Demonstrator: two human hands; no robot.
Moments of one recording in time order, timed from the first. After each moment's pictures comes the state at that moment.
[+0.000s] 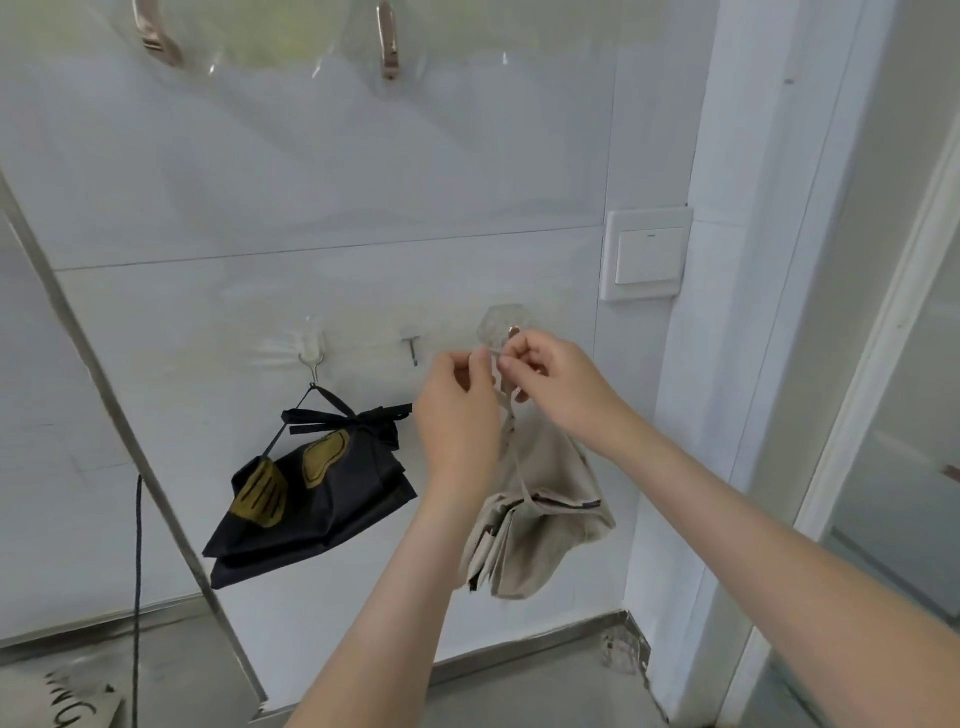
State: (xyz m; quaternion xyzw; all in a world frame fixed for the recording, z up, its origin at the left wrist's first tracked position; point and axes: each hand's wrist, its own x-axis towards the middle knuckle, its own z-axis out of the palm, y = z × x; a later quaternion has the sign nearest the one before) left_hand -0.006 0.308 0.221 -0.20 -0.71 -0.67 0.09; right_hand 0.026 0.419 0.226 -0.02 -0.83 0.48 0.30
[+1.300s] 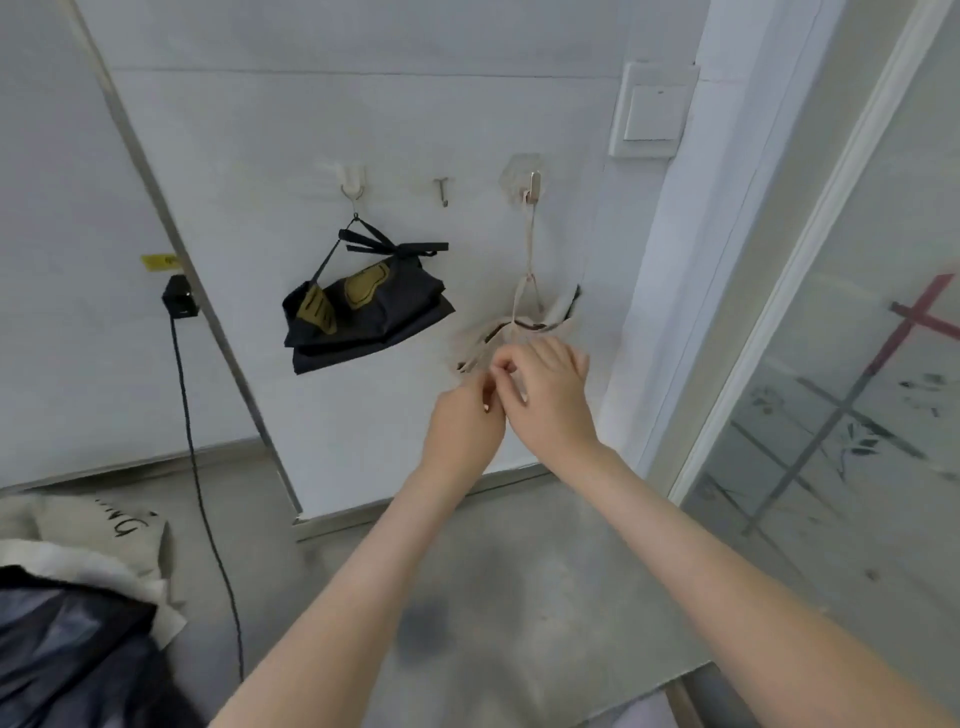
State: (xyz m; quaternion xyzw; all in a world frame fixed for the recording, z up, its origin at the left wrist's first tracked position) left_hand 0.047 0.206 0.103 -0.35 -0.81 -0.47 -0.03; right_hand 0.102 0.300 0.105 -0.10 -0.87 0.12 0.46
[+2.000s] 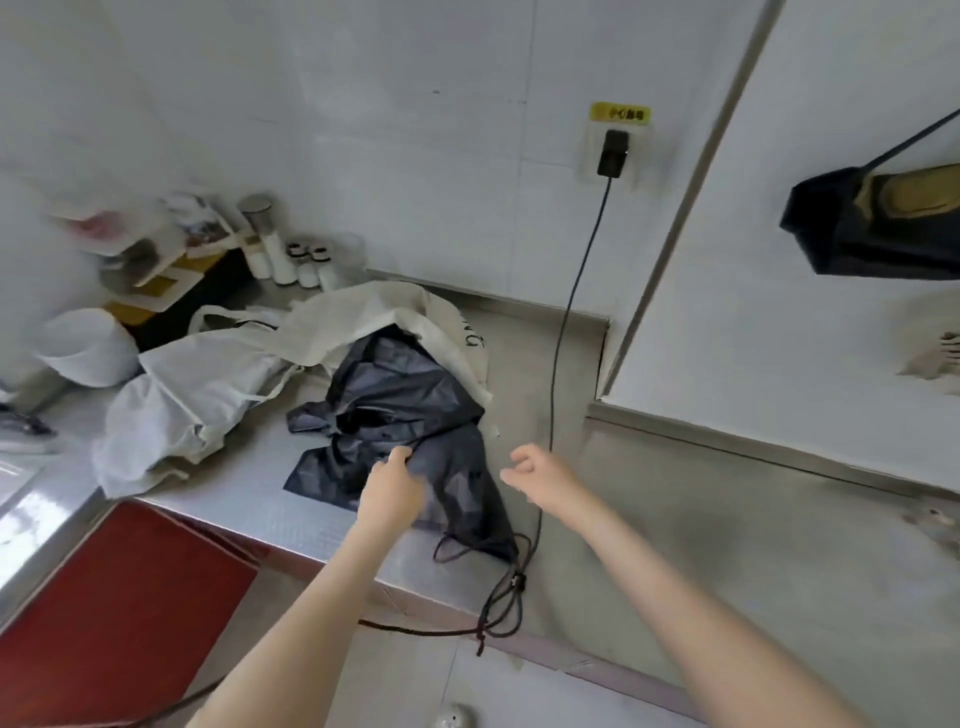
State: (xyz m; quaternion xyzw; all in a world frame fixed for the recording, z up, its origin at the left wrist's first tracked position) left_hand -0.010 -0.222 -0.083 0.10 -0.93 -0.31 -0.15; right_hand -0.004 -0.017 -0.080 -0.11 -0.87 0.44 -0.21
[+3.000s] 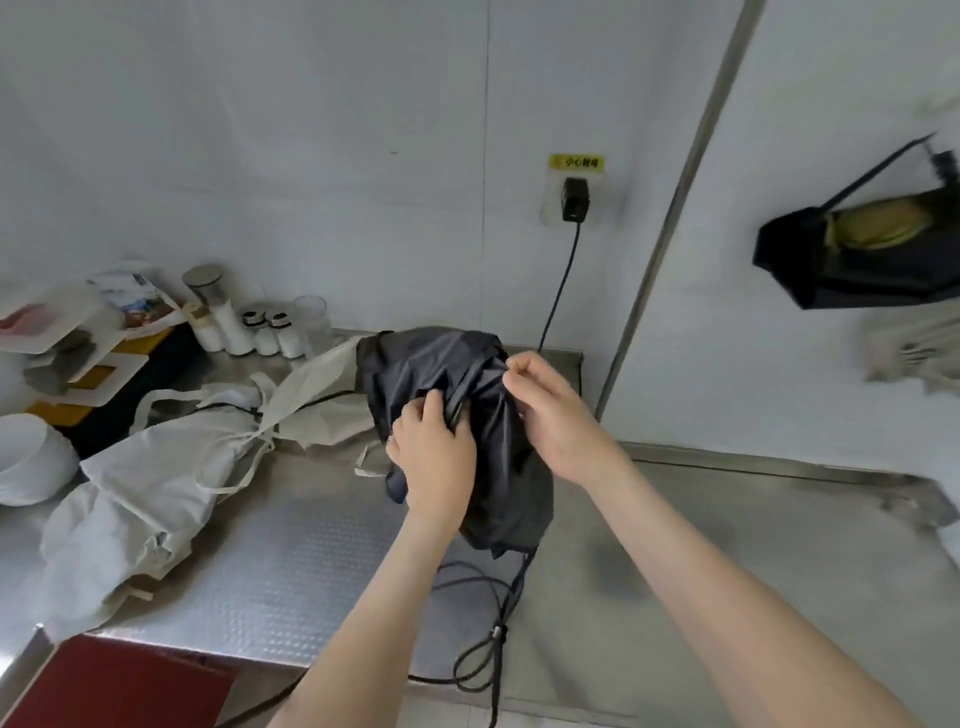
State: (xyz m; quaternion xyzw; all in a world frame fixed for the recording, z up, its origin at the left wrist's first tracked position) left_hand -0.080 -0.180 0.004 0.05 -0.92 -0.38 0.10; right_hand -0.068 -0.052 0.037 0.01 -0.61 0.79 -0.04
